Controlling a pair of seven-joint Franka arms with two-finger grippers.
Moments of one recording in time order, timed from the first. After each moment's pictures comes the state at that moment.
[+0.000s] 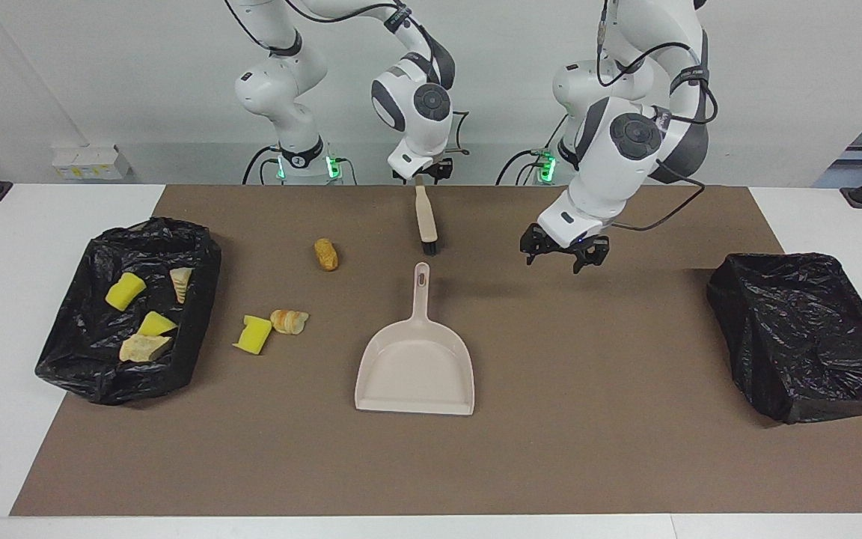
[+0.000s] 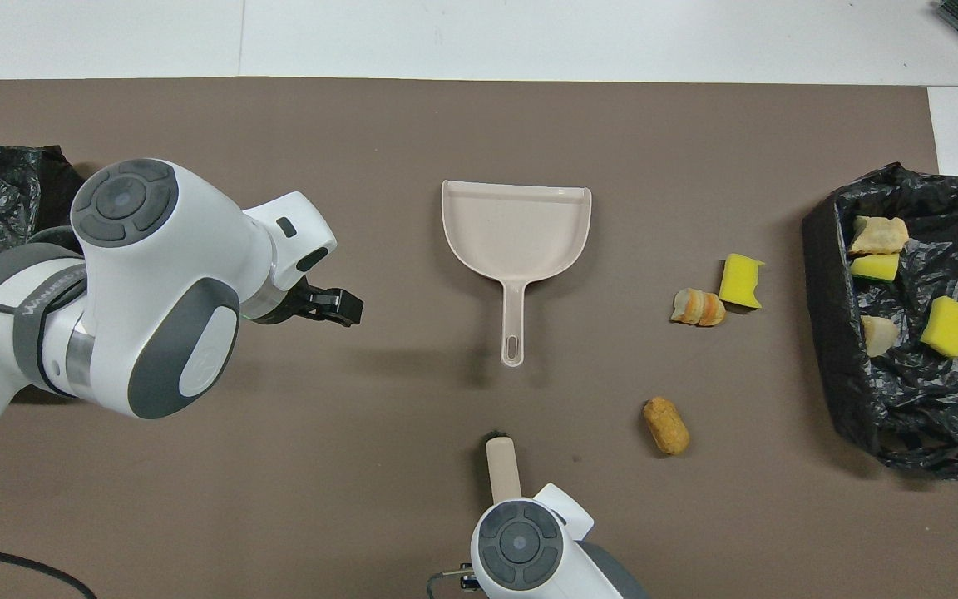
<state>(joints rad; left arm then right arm) 0.07 0.15 -0.49 -1.84 -0.06 1.94 -0.18 0.87 -0.10 0.00 -2.41 0.27 1.99 0.70</state>
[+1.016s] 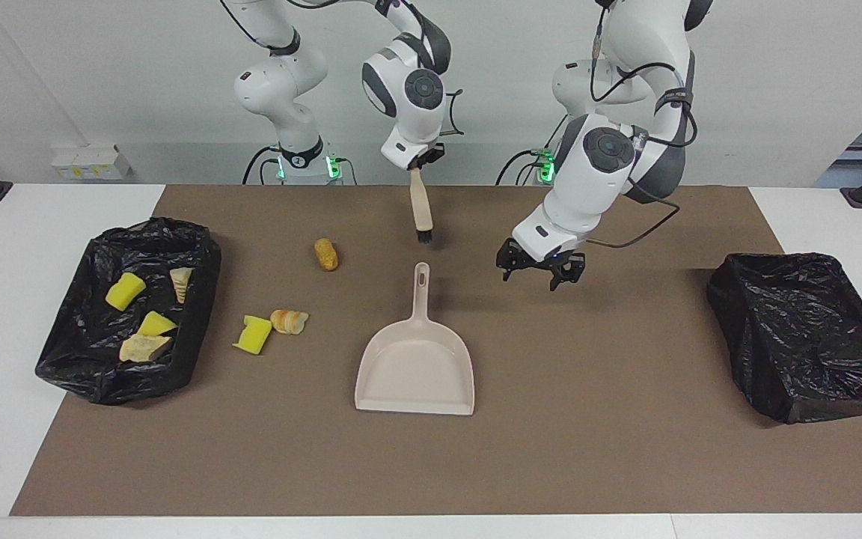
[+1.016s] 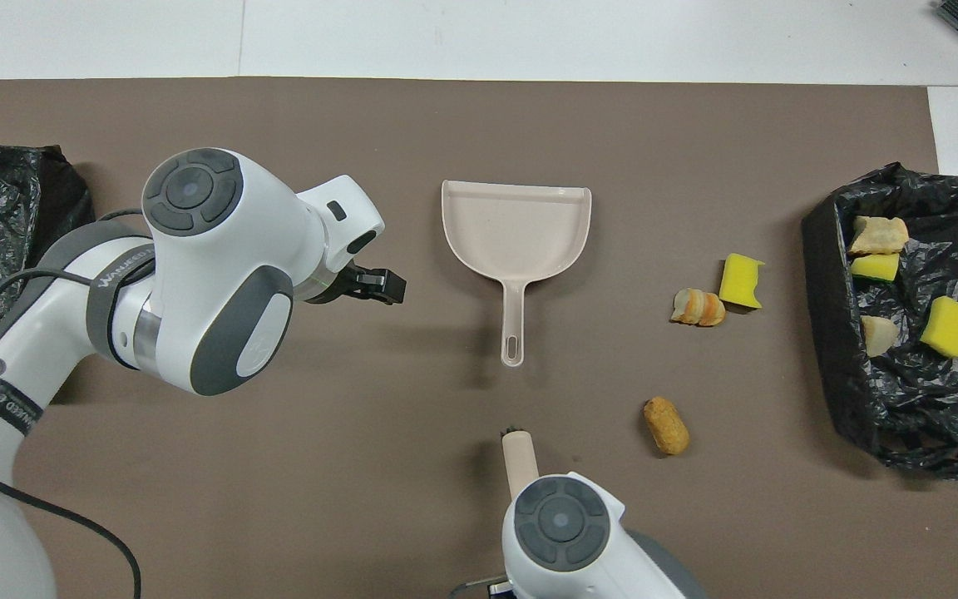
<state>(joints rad) -0.02 0.26 -0.49 -1.77 -0.03 2.04 -0.25 0.76 -0.21 -0.01 -2.31 0.25 1.71 0.52</state>
